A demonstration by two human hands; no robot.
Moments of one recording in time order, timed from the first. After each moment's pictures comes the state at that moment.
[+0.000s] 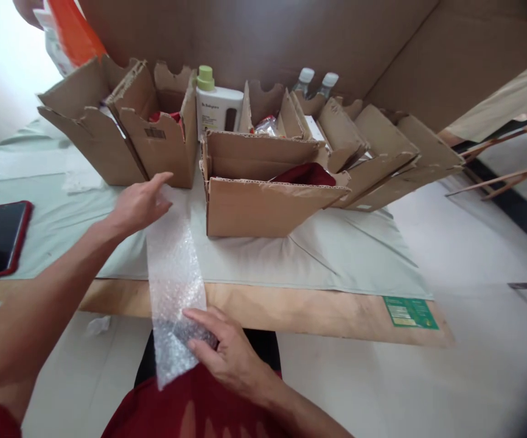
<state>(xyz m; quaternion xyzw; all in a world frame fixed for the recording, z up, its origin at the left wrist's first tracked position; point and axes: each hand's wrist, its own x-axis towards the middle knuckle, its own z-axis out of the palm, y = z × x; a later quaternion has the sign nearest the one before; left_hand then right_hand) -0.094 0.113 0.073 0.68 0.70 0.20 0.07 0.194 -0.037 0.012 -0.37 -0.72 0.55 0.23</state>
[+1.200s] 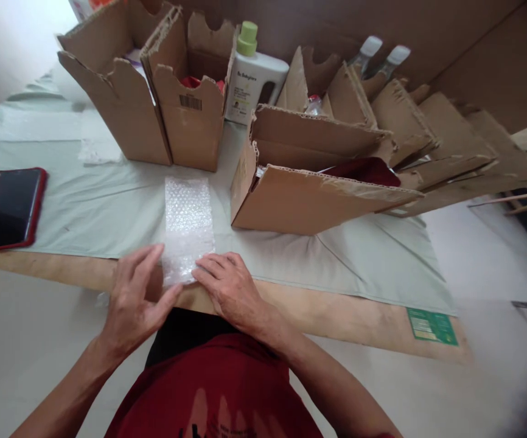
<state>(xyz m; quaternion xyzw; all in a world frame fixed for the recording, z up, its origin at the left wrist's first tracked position) -0.061 -0.058 -0.004 0.67 0.65 0.35 -0.04 0.140 0.040 0.006 -0.21 -0.95 0.16 0.14</state>
